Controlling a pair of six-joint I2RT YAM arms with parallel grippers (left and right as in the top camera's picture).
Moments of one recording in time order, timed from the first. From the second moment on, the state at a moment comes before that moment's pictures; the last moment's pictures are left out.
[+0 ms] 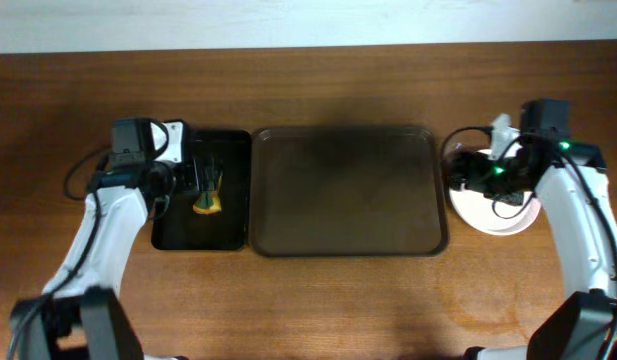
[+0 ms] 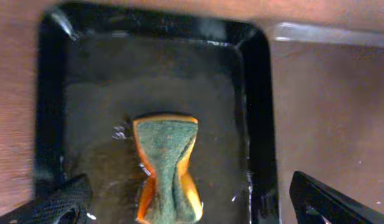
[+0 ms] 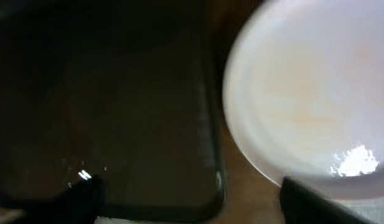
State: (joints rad) left arm 0.10 1.59 1.07 -0.51 0.28 0.01; right arm -0.16 1.58 1.25 -0.95 -0.29 0.03
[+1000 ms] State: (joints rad) left arm 0.04 0.60 0.76 -0.83 0.11 -0.03; right arm -0.02 0.66 0.88 -0.95 -0.19 0.03
